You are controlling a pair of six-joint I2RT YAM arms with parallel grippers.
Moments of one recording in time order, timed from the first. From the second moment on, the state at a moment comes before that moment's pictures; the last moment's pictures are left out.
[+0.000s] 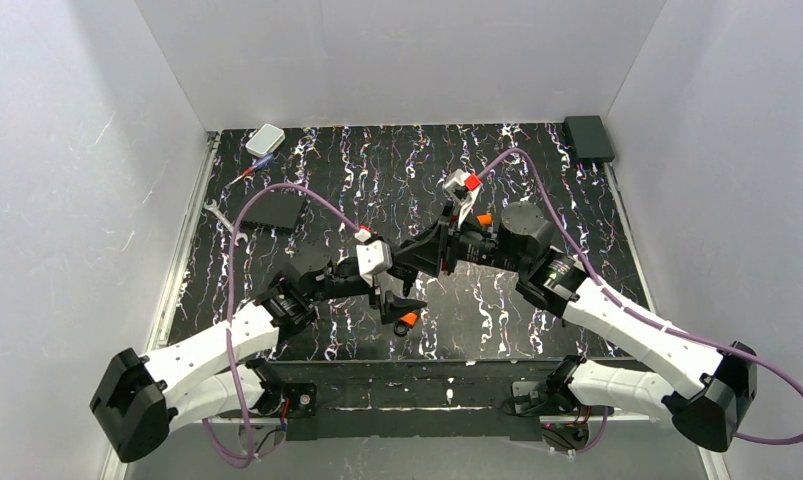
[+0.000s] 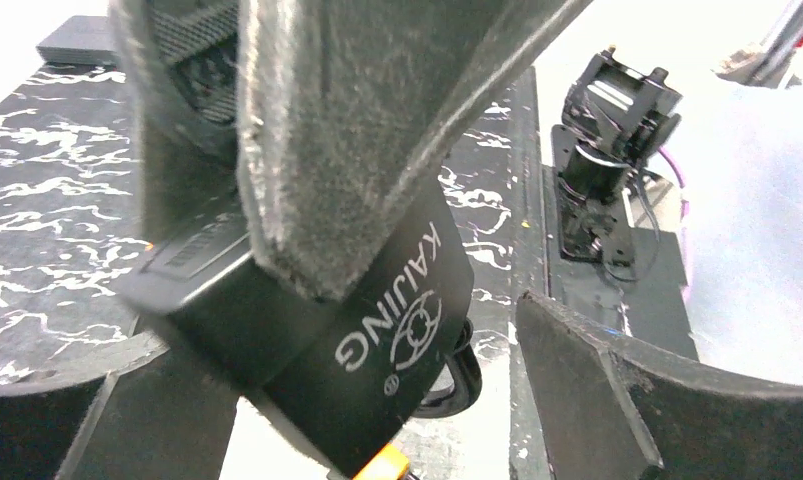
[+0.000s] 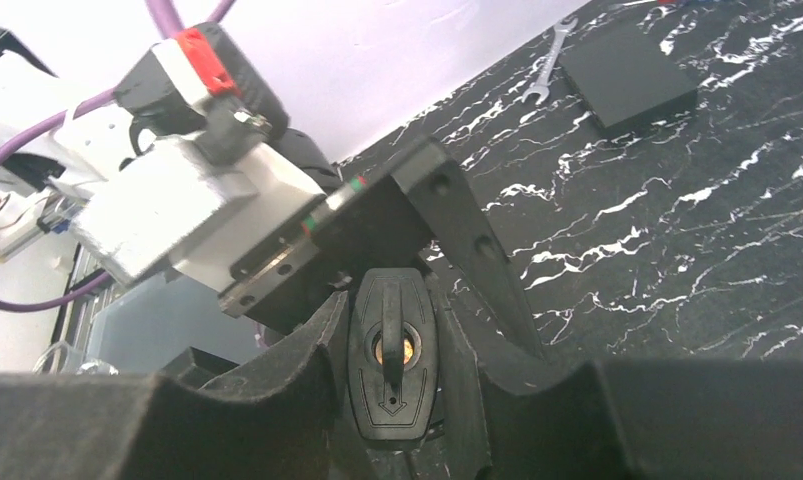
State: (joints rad) left arm -0.81 1.01 0.58 0.35 0.63 0.07; right arm 0.86 1.04 0.92 0.09 -0.46 0.44
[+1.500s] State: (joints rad) left arm -0.82 1.08 0.51 0.59 0.38 -0.20; right arm 0.86 1.01 0.88 0.09 -0.03 0.61
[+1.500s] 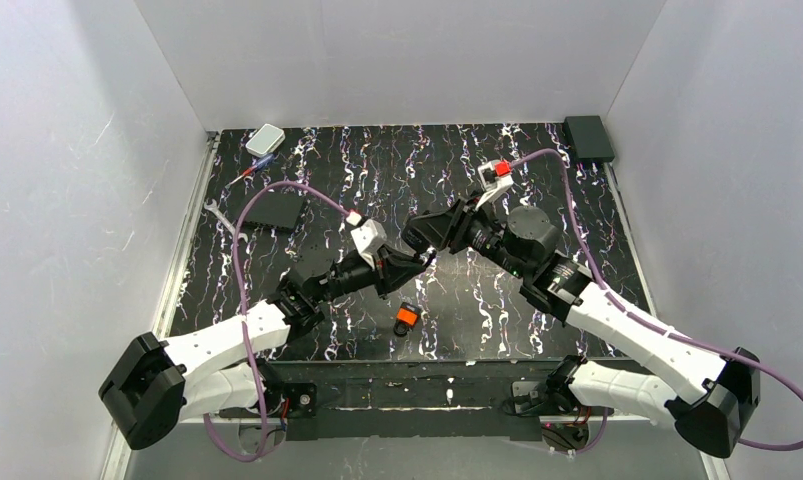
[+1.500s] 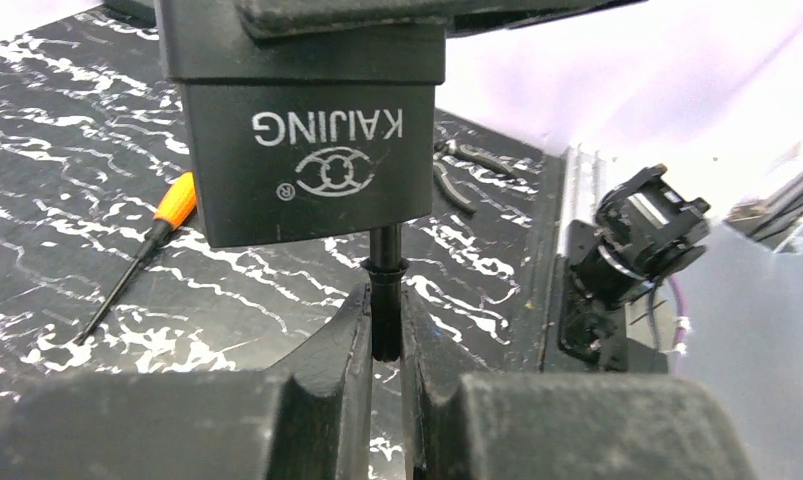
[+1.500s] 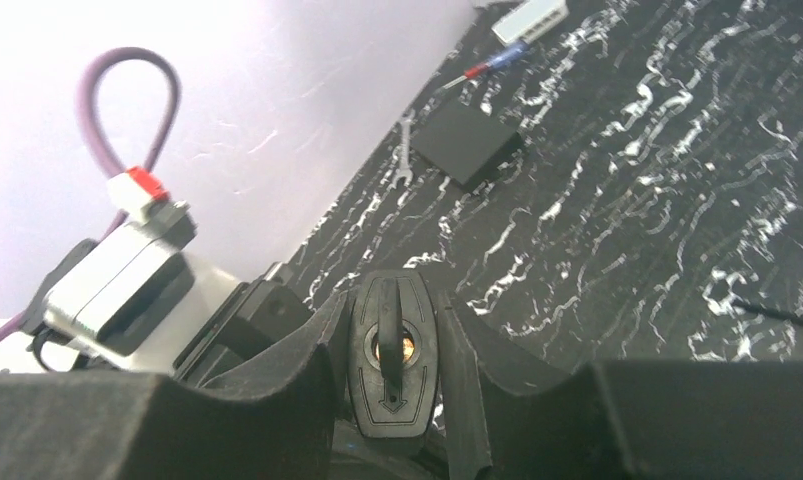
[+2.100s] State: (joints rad) left arm -0.67 0.95 0.47 0.64 0.54 -0.42; right arm 0.85 0.98 0.82 0.08 0.00 0.59
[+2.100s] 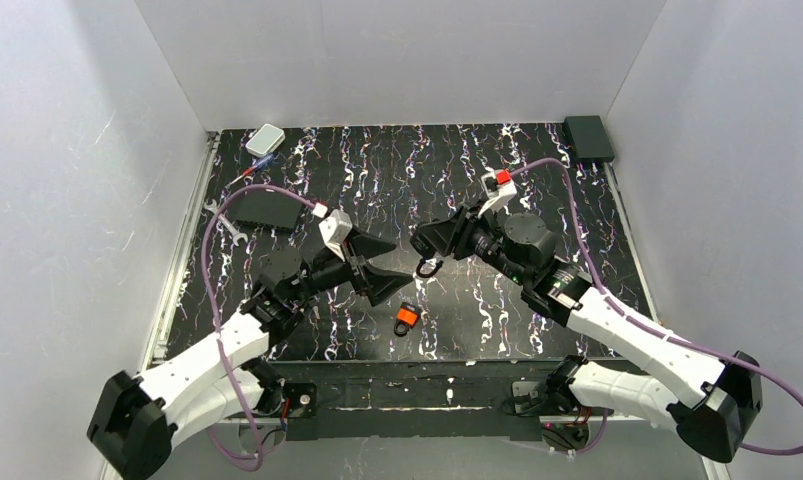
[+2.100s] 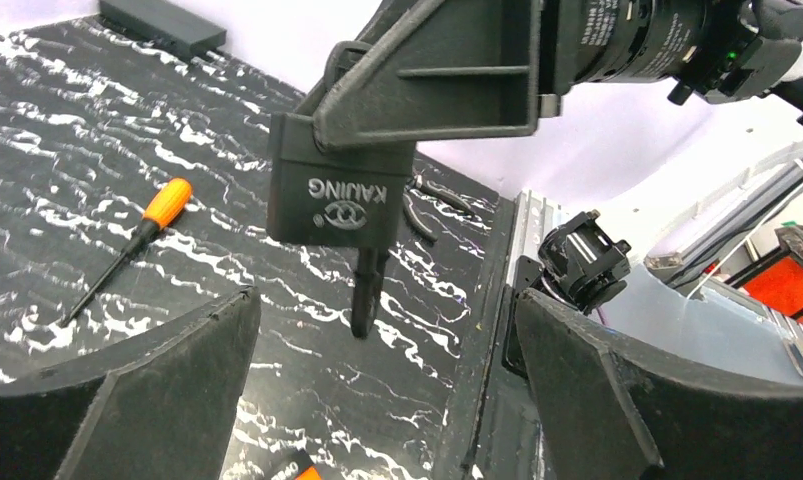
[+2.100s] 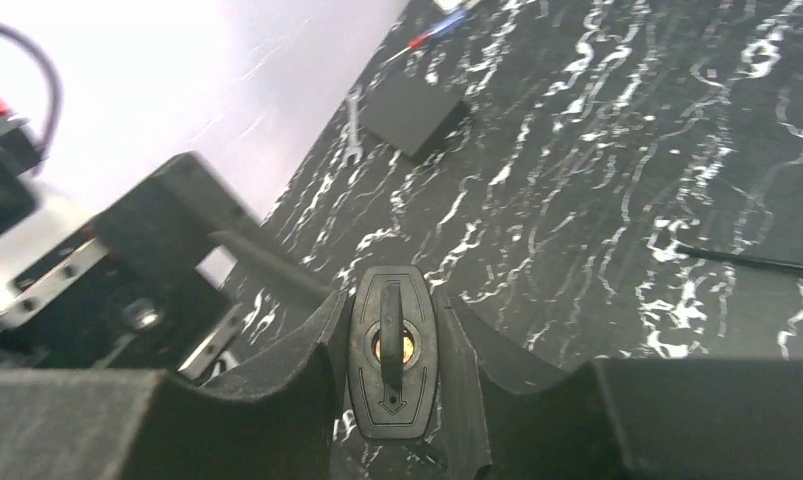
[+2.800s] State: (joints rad) left arm -0.64 0.97 0.91 -0.67 -0.19 -0.17; right arm 0.57 1.58 0.66 0.57 -0.15 0.95
